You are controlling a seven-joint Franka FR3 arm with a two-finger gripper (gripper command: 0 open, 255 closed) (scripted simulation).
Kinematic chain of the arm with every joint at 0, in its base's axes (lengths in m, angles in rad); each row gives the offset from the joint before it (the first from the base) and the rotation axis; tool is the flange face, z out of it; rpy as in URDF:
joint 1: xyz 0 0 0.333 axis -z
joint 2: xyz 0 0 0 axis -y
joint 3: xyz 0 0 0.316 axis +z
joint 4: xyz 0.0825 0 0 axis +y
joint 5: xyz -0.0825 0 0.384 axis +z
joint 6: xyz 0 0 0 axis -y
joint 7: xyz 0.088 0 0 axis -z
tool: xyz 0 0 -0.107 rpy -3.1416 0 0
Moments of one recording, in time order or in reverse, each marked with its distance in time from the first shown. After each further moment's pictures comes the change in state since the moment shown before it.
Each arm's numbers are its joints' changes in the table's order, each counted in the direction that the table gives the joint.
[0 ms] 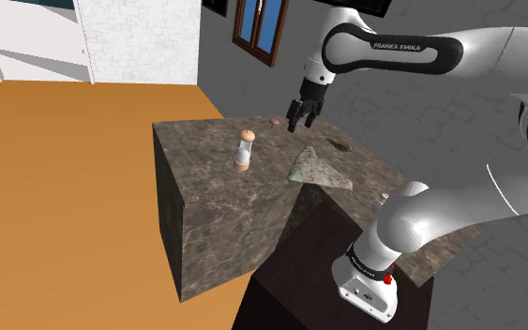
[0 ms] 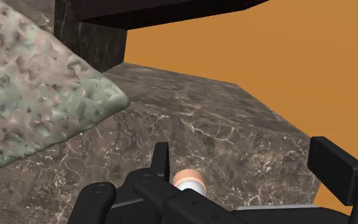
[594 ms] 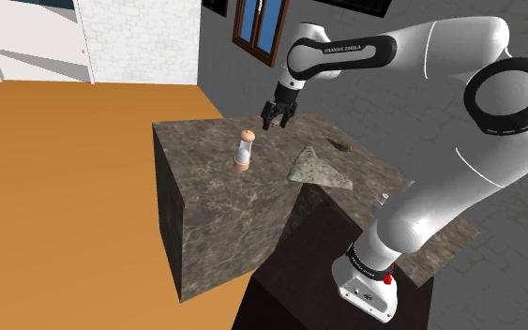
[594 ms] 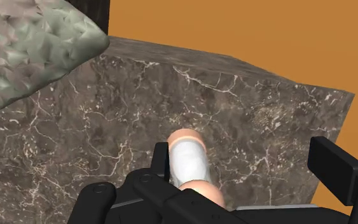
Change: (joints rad) arm -0.008 -0.310 -0.040 -0.132 0.062 0.218 -0.036
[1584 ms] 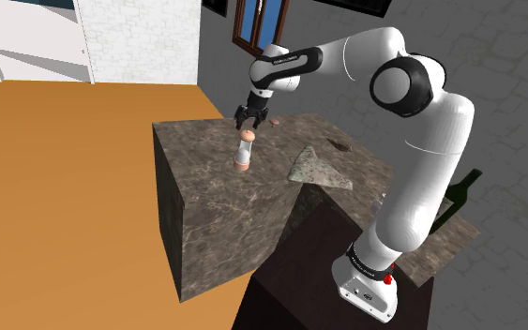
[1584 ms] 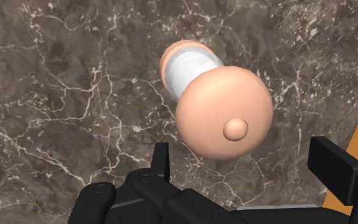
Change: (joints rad) arm 0.030 -0.489 -0.026 -0.351 0.162 0.178 -0.106
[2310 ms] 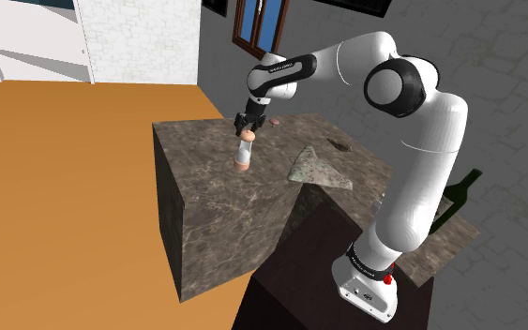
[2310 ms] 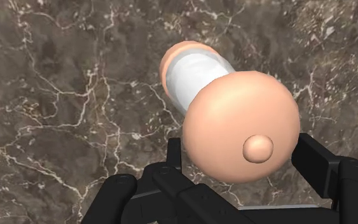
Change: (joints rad) arm 0.003 -0.038 0.004 0.023 0.016 0.062 -0.017
